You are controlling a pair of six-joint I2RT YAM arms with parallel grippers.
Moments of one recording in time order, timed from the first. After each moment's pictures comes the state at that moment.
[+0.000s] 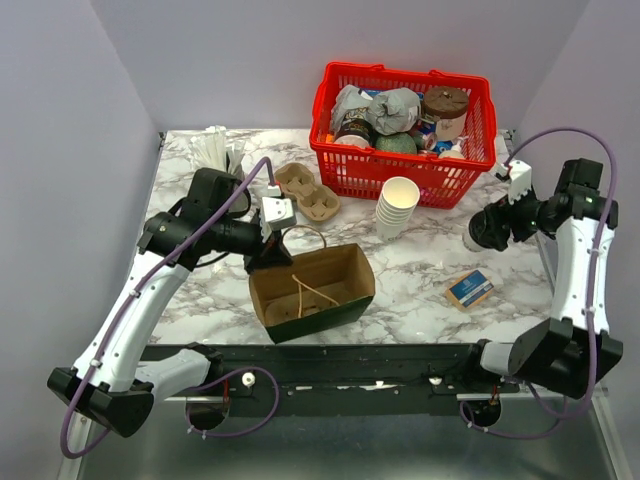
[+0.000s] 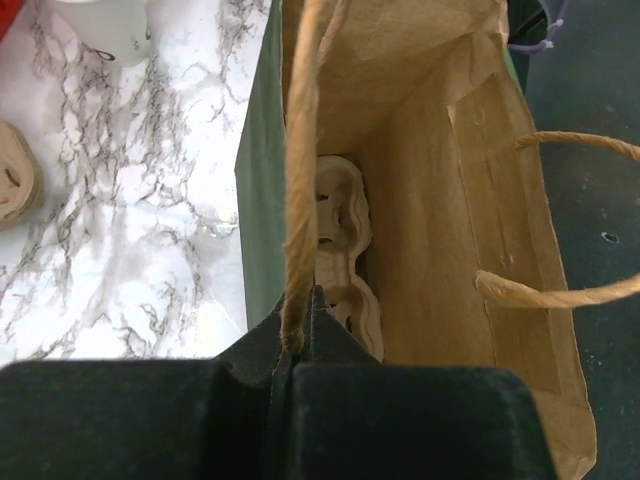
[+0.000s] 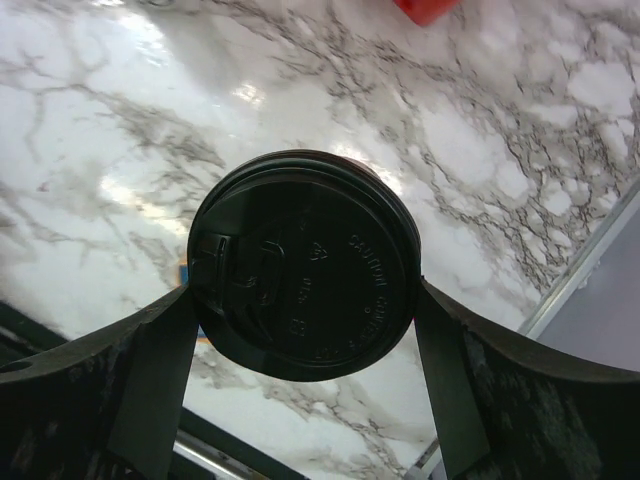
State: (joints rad) left arm -0.41 1.09 1.31 -1.08 0.87 0.55; right arm -0.39 1.31 1.30 -1.08 -0.56 -0.86
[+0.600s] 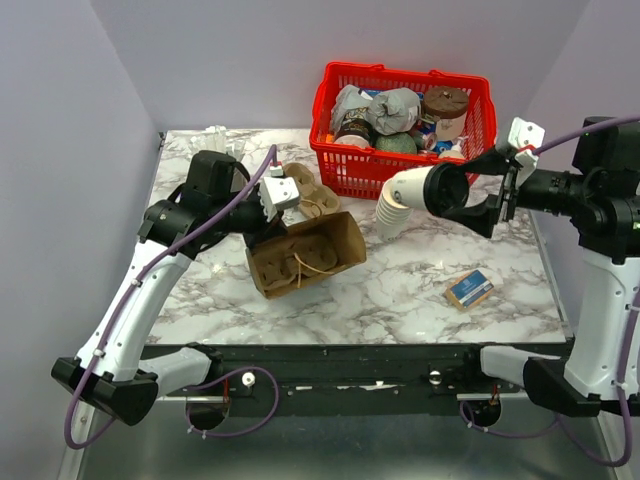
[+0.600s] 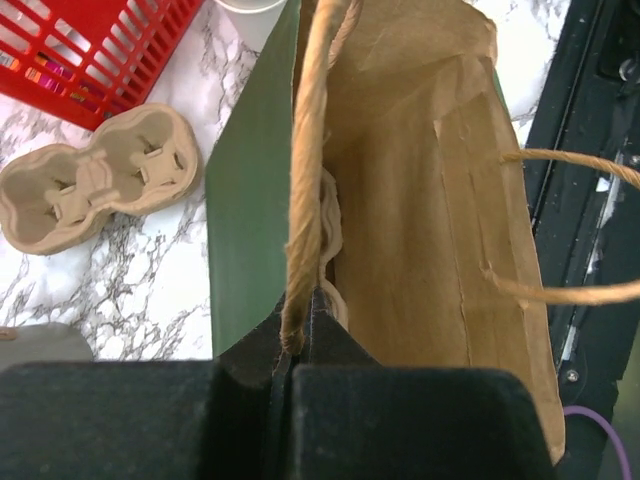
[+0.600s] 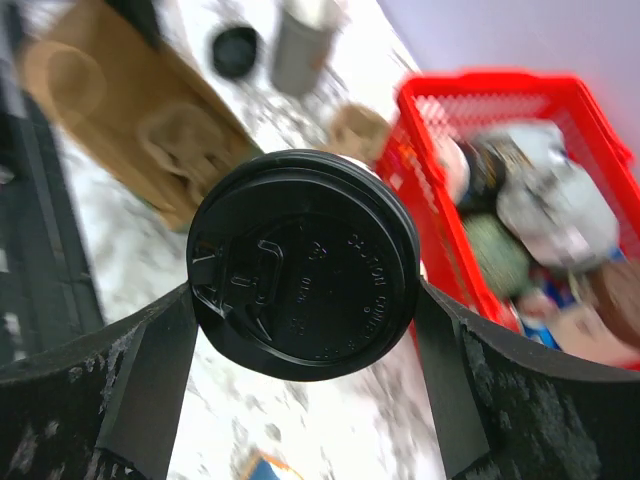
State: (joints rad) left arm -0.41 1.15 1.42 -0.99 0.64 0.56; right arm -0.05 1.21 1.95 -1.31 -1.04 -0.80
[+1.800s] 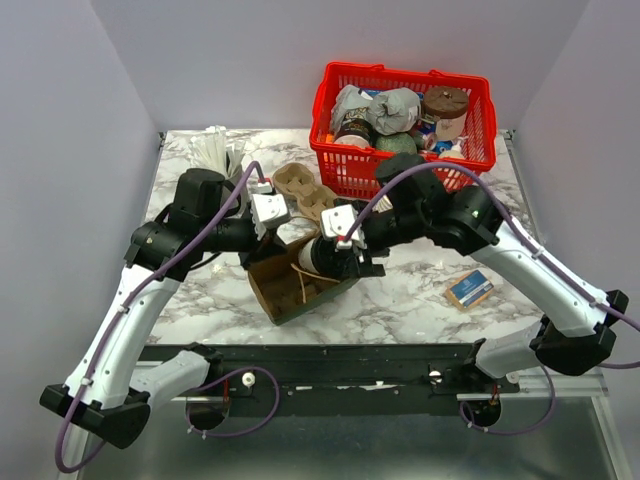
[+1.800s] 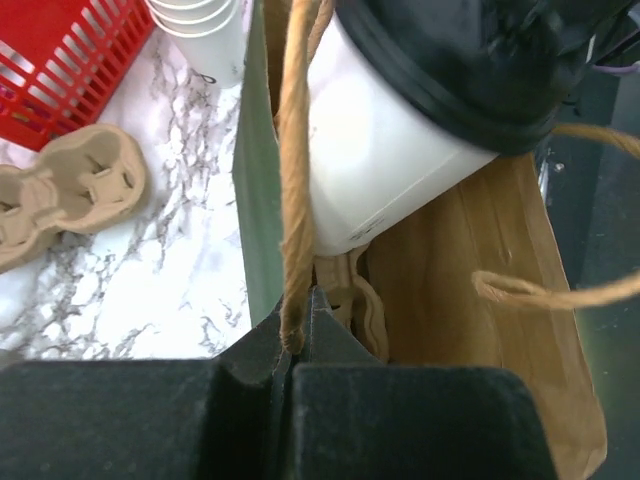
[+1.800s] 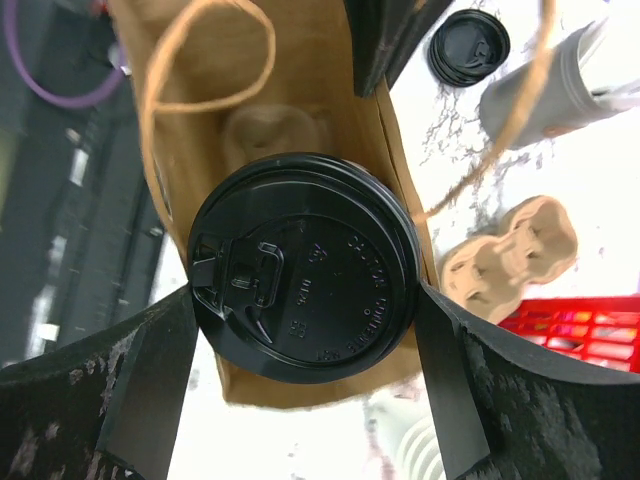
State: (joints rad) left arm -0.41 1.03 1.34 -0.99 0.74 0.51; right arm 0.91 1.41 1.77 -1.07 -0.50 -0.80
